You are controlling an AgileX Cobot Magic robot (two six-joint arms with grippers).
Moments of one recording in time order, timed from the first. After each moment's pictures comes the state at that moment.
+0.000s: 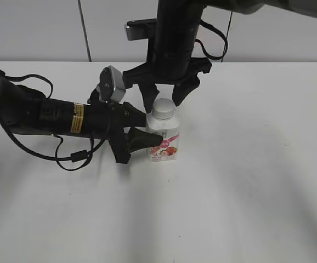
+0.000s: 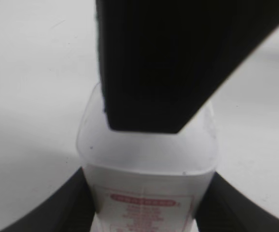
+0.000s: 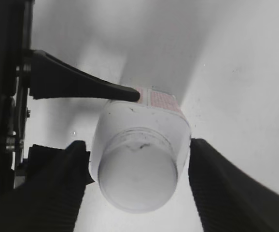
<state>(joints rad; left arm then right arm) -0.30 2.20 -1.10 1.42 -0.95 -0.63 0.64 2.21 -1.96 0.07 1.22 0.17</state>
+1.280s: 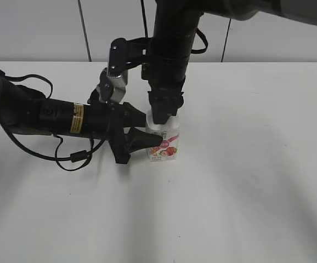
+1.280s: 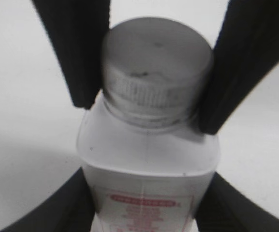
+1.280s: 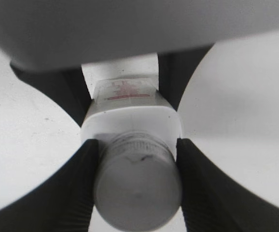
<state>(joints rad) -0.30 2.20 -1.10 1.43 -0.95 -0.63 0.64 2.24 -1.96 0.11 1.22 -1.10</state>
